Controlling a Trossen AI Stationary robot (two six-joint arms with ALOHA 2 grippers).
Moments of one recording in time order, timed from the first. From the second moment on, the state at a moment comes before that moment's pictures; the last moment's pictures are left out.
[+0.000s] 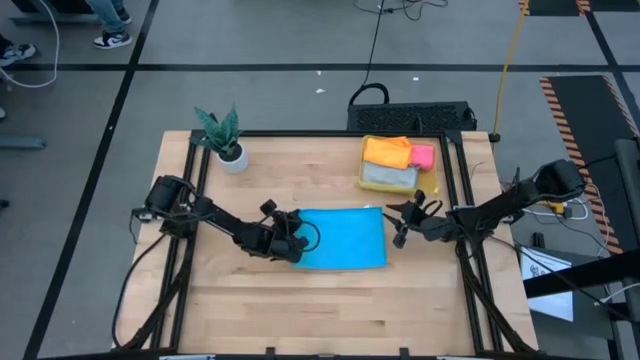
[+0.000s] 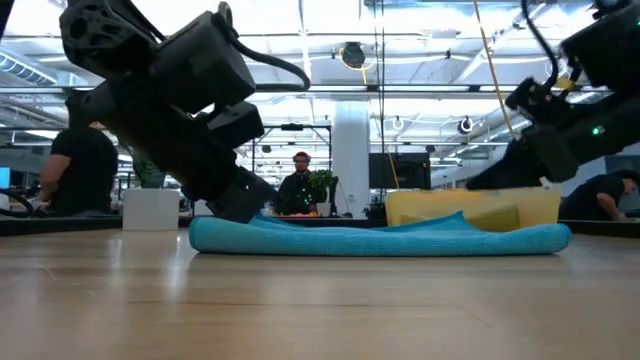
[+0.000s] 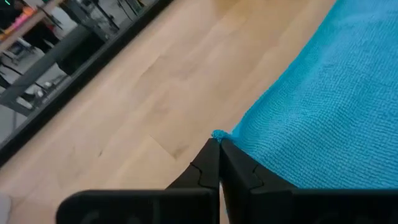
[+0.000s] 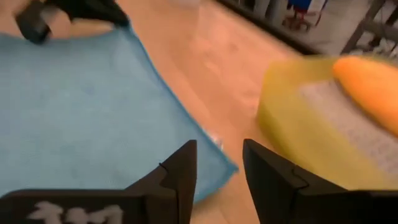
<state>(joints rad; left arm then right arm) -0.26 1.88 0.81 0.00 -0.99 -0.53 0.27 1.15 0.06 0.56 0.71 0.25</state>
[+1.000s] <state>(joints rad) -0.23 1.79 0.81 0.12 -0.45 -0.43 0.42 1.38 0.07 0.86 0.42 0.36</state>
